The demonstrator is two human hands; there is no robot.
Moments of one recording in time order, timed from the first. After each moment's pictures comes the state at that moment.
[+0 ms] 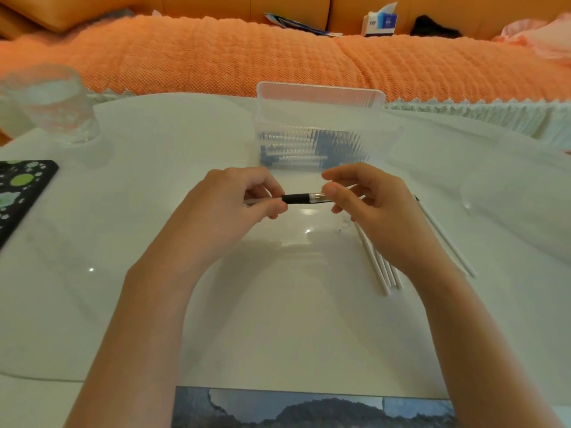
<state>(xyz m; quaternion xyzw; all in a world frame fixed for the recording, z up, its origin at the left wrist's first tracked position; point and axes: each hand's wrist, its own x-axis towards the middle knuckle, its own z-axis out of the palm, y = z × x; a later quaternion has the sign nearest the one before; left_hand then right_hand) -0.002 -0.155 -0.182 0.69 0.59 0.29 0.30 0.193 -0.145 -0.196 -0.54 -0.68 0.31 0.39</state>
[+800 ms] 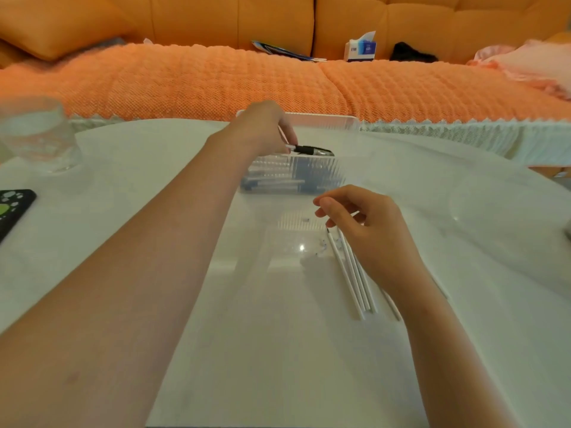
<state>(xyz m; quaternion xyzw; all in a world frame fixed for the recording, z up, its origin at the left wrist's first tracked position) 0.053 -0.014 -0.139 0.77 0.59 0.17 0.18 0.208 -0.144 -0.191 -0.56 -0.66 0.28 0.42</state>
